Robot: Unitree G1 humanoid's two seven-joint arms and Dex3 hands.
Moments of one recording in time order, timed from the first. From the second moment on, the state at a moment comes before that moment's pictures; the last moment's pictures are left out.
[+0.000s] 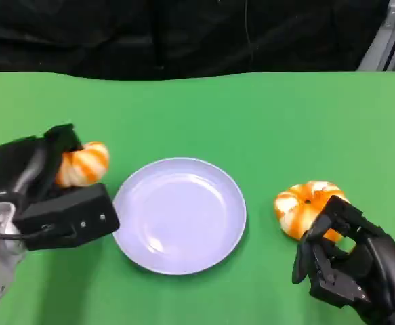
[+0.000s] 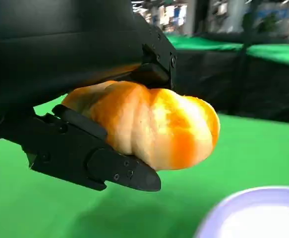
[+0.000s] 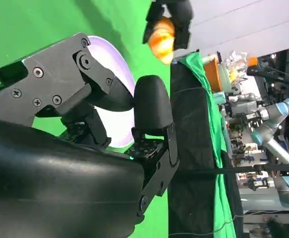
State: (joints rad) left arm -0.48 0.42 -0.33 0.60 0.63 -0.12 0.28; right arm 0.16 0.08 0.02 -0.03 0.27 -0.14 0.30
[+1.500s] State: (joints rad) left arm -0.46 0.32 -0.48 0.51 0.67 -0.24 -0.12; right arm 0.16 0.08 0.03 -0.05 0.25 -0.14 0.29
